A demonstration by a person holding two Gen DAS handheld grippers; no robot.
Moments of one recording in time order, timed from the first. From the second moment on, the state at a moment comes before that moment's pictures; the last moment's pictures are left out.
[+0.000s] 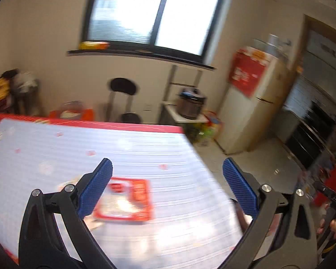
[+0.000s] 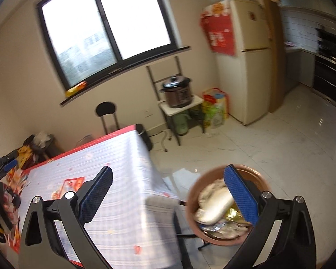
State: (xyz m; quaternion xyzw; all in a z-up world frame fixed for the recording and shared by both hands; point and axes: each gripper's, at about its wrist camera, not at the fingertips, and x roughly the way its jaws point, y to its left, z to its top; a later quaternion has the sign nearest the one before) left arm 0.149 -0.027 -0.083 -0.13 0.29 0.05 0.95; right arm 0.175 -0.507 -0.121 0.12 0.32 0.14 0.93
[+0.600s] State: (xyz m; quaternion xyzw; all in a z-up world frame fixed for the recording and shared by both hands) left arm 0.089 0.208 -0.238 -0.33 0.40 0.07 0.85; right arm 0.180 -0.233 -0.132 0.12 0.41 0.24 0.87
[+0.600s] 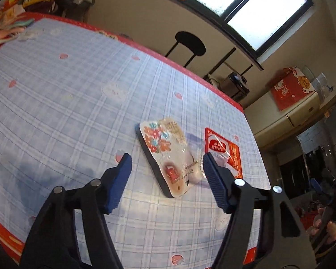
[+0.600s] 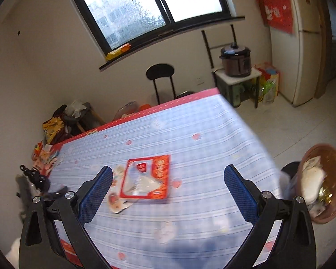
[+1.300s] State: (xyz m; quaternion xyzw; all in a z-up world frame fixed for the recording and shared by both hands) left arm 0.164 0.215 -0.343 -0.40 0.44 0.05 0.80; right arm 0.186 -0.161 -0.194 0.06 0.48 0.18 0.86
